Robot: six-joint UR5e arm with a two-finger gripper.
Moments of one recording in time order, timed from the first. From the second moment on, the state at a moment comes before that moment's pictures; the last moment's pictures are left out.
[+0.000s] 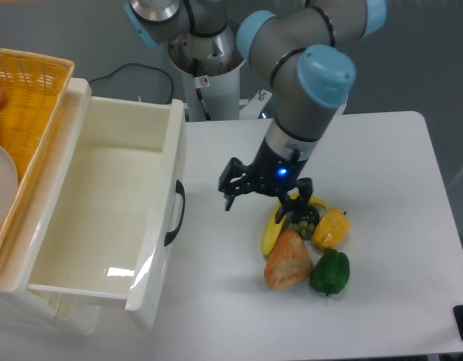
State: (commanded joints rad) arm 2.66 -1.87 -1.52 -1.23 1.17 0.76
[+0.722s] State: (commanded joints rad) arm 2.77 -2.01 -1.51 -1.16 1.52 1.18
